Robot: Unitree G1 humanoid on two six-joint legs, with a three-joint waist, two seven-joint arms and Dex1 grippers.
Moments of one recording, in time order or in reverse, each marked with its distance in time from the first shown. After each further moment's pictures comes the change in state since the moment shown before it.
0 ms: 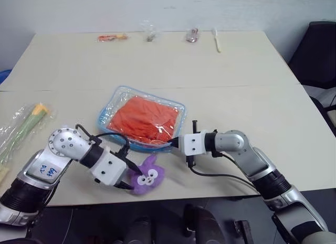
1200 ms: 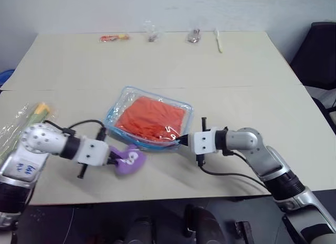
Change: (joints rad) left arm 0.064 0.121 0.215 0.161 -0.036 0.111 0.138; right arm 0.047 -0.117 -0.080 -0.076 0.044 -0.008 0.042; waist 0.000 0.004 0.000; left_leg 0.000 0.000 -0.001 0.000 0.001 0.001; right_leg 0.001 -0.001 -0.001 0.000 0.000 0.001
